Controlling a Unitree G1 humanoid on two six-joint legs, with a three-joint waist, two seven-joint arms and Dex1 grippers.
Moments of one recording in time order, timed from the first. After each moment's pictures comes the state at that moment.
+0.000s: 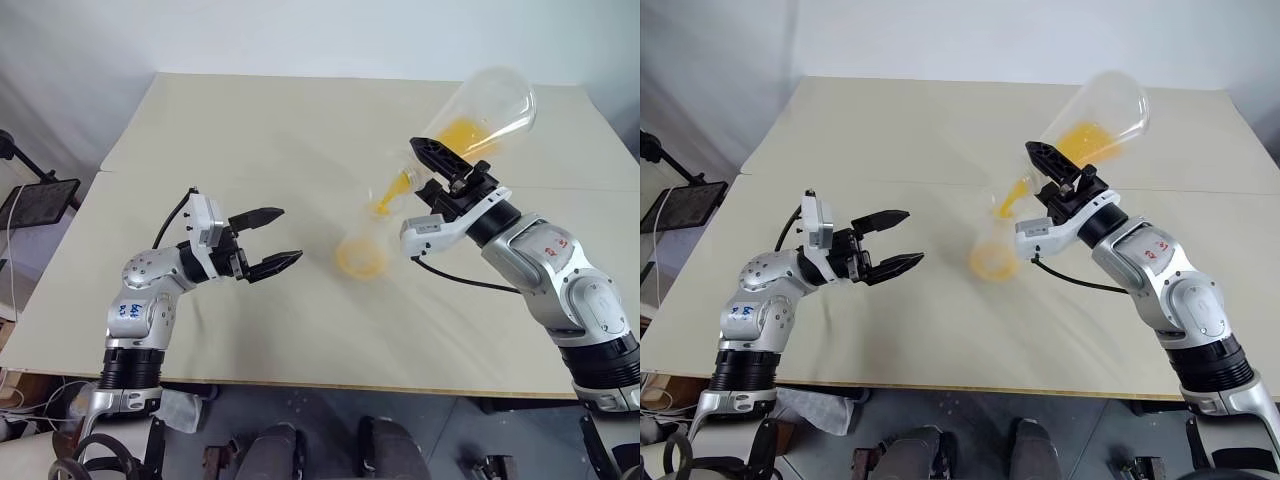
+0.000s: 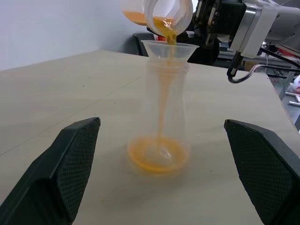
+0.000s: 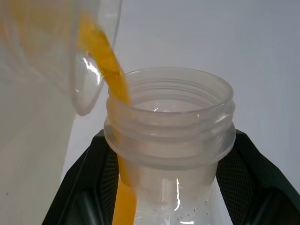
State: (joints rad) left arm -0.50 0.45 0.12 0.09 -0.48 0.20 -1.06; right arm -0.57 -0.76 0.15 -0.17 -0.89 -0.26 0.20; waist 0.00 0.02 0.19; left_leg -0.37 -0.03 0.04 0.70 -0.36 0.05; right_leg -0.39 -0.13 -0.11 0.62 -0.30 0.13
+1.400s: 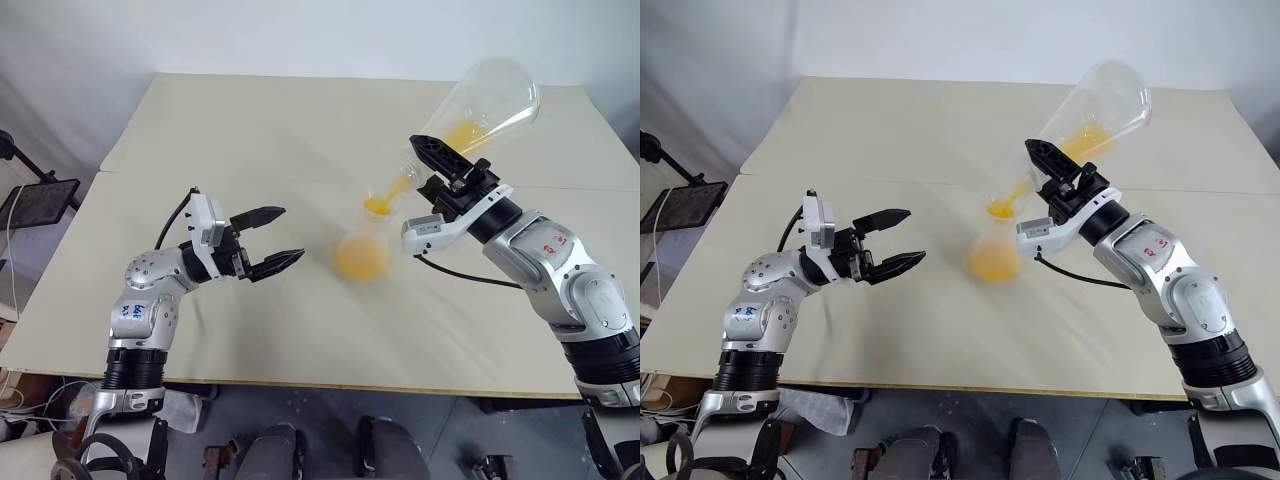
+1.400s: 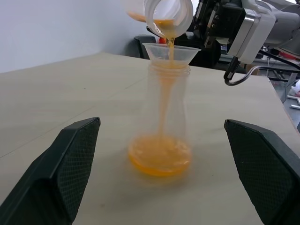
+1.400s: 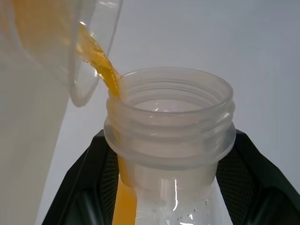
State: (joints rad) left arm -0.50 0.43 0.12 0.09 -0.48 0.20 -1.05; right arm -0.58 -0.78 0.15 -0.14 -0.95 -0.30 0.15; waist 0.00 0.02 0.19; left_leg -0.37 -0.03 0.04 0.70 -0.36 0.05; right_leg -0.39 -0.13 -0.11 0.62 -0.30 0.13
